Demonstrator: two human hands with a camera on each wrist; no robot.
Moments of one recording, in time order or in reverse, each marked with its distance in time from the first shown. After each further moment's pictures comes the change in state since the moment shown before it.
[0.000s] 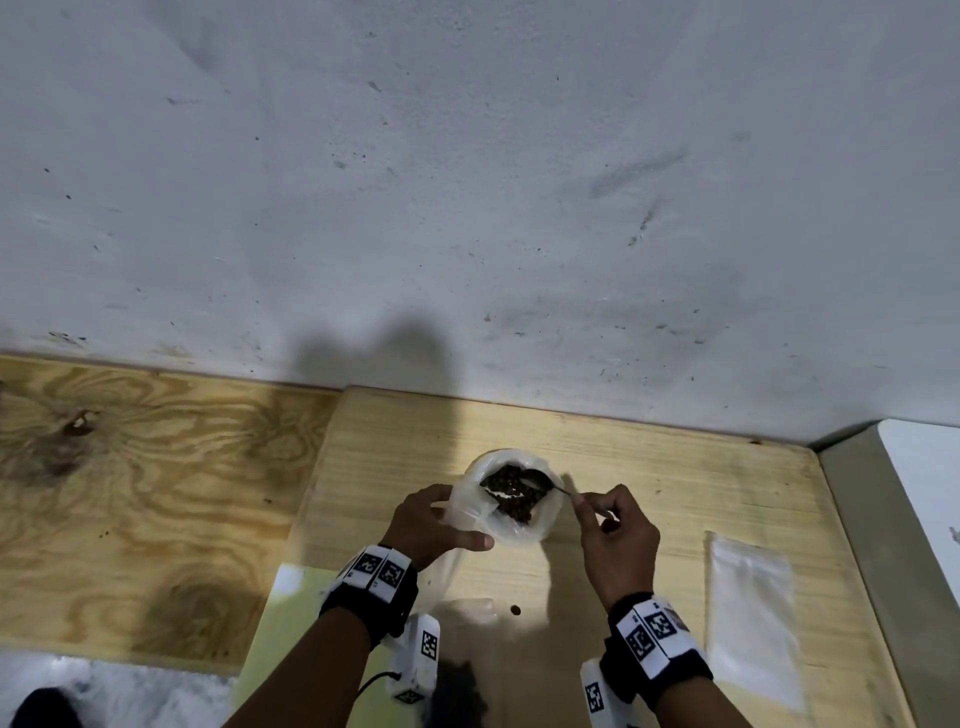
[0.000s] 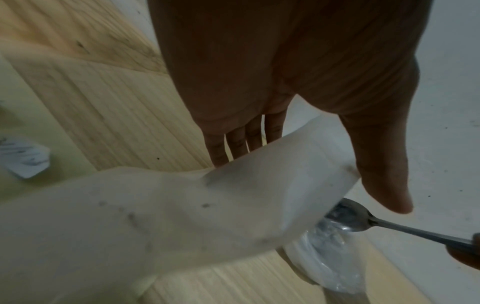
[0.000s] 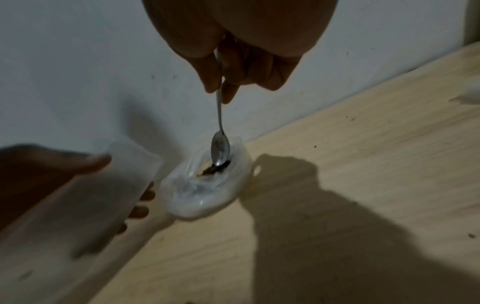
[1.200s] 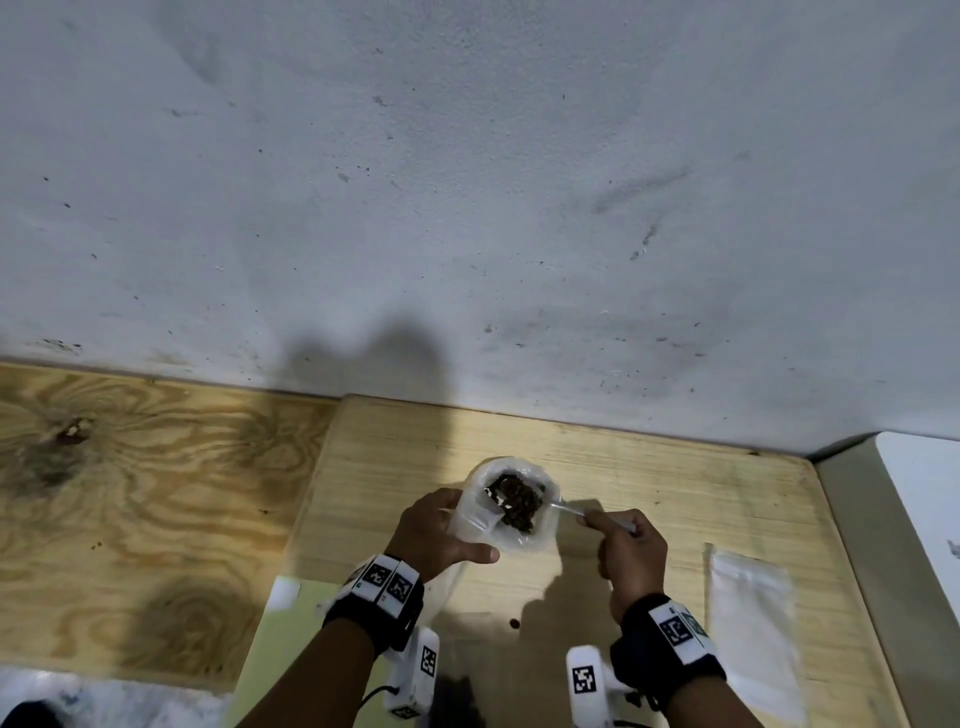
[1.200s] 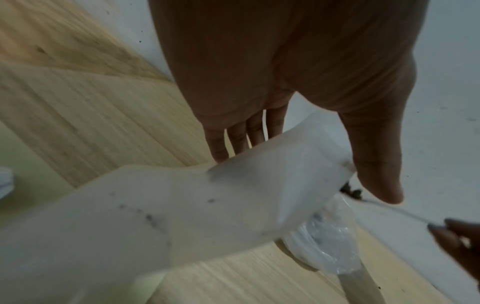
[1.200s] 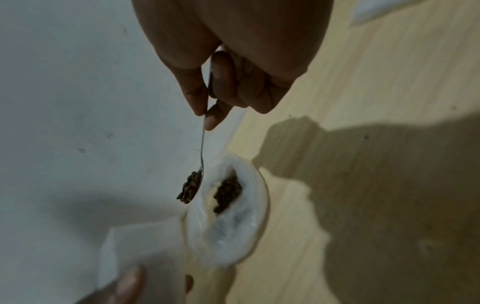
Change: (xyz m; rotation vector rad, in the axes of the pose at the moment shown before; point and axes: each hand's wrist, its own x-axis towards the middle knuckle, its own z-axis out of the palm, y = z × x) left_hand 0.000 0.008 0.002 0.170 -0.007 0.093; right_hand 0.020 0.014 -0.004 0.362 -0.025 0.485
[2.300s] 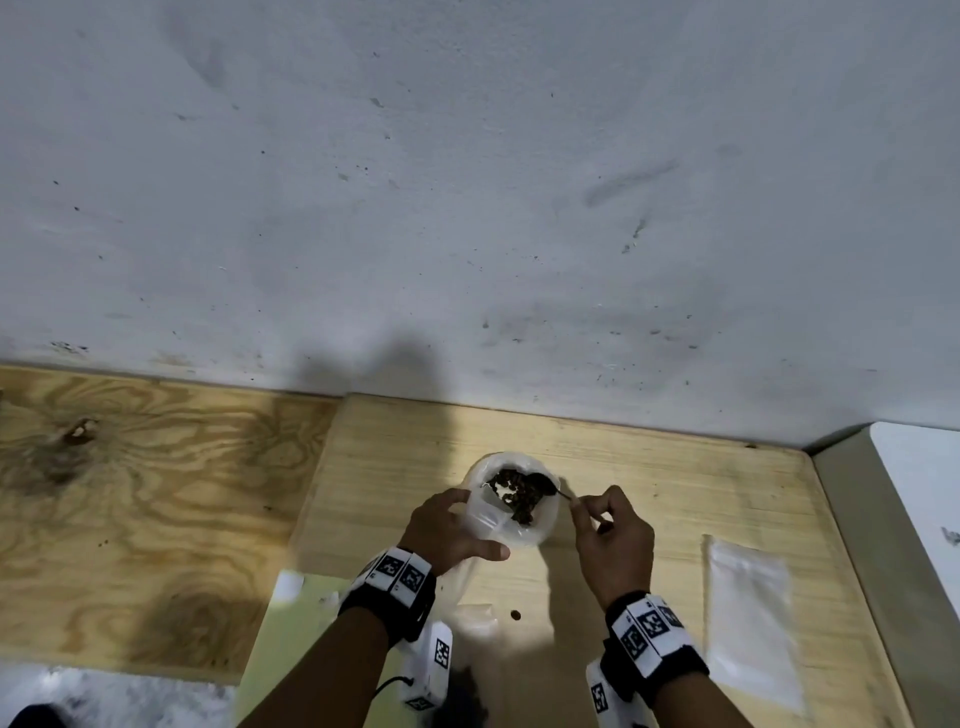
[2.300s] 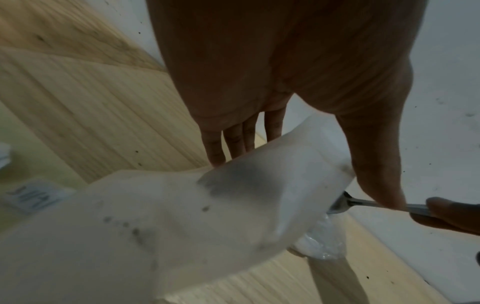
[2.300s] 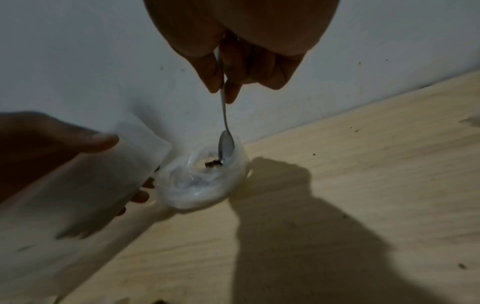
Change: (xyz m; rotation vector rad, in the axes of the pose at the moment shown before) left_hand 0.004 0.000 0.012 0.011 -0.034 -0.078; right_hand -0.021 0.001 0.007 -0.489 0.025 -0.568
